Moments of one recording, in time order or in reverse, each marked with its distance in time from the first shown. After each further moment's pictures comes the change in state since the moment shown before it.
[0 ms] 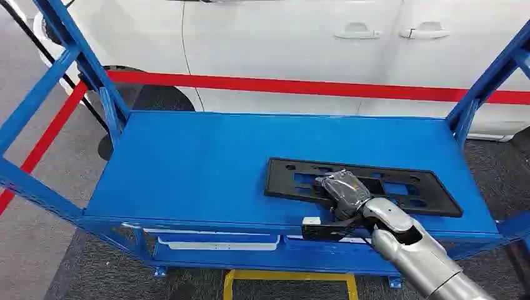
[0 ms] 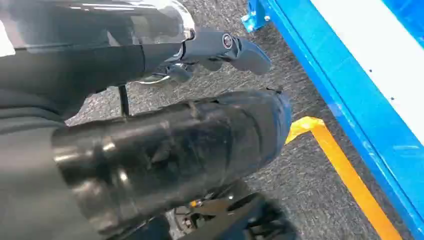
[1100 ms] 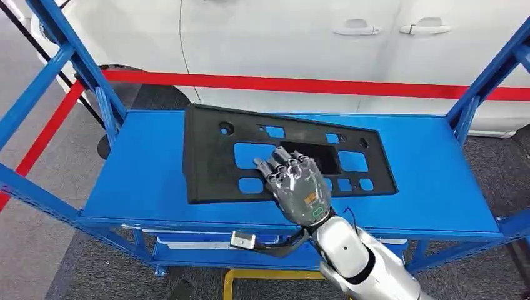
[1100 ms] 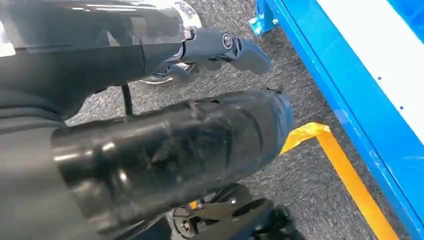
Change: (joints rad) left arm 0.001 -0.003 0.001 0.000 0.035 0.024 0.014; right arm 0.055 0.230 0.117 -0.445 0.719 -0.325 0.350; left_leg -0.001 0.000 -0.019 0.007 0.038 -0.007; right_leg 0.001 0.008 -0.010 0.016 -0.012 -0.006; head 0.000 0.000
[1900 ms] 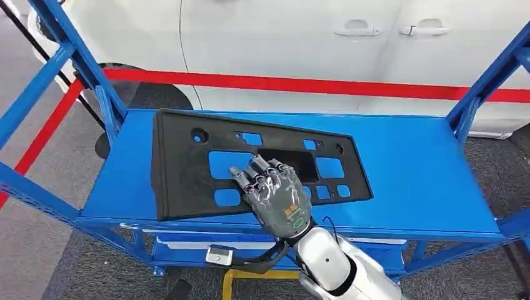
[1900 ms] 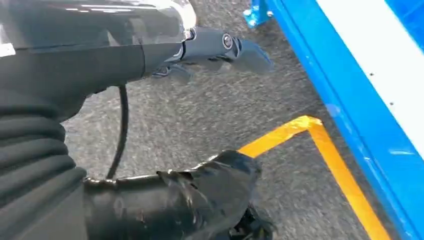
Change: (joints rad) left arm 0.000 0.000 0.001 0.000 0.020 -0.024 -0.012; right arm -0.005 0.068 0.059 -0.001 0.005 -0.012 0.022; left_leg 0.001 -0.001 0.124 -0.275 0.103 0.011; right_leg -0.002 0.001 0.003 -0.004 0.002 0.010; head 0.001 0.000
